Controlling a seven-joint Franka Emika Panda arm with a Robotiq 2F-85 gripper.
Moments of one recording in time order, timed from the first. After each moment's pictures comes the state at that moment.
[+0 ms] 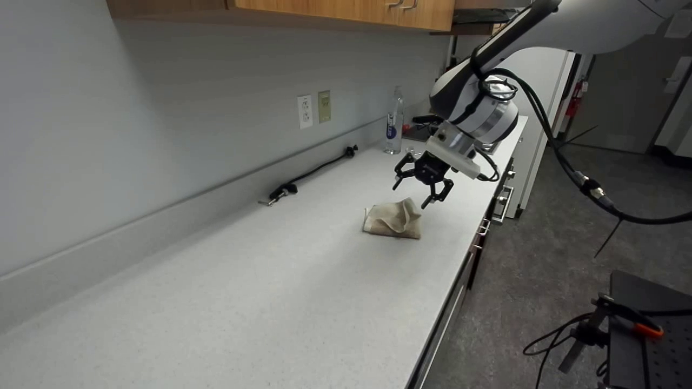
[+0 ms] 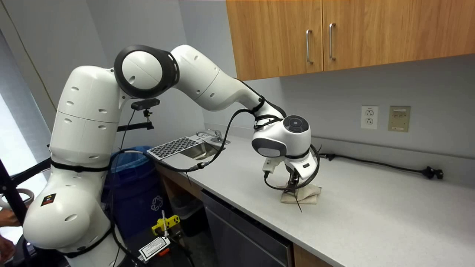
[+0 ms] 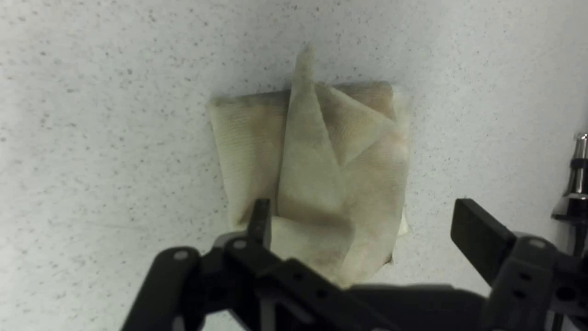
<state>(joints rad) -0.11 0.50 -0.09 -1.95 0.95 2.57 0.15</state>
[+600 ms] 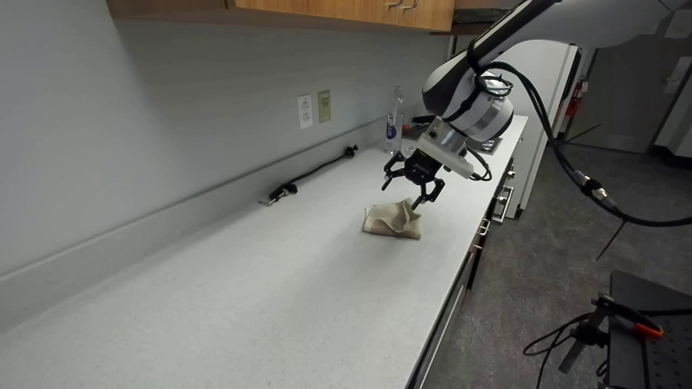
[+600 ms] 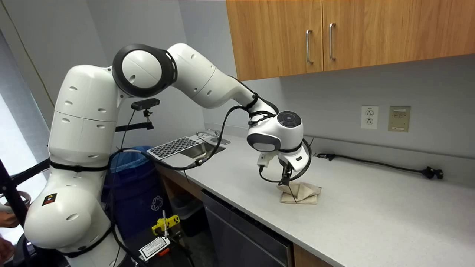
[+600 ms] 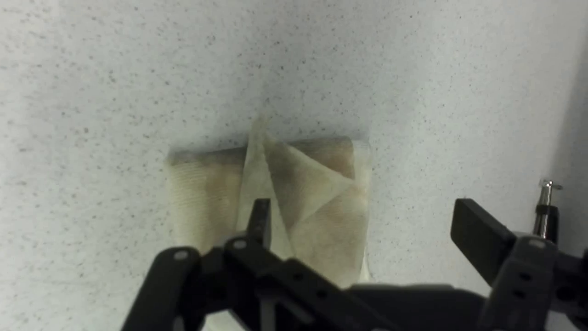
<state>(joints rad) -0.09 0.48 -0.04 -1.96 0.94 2.57 0.15</state>
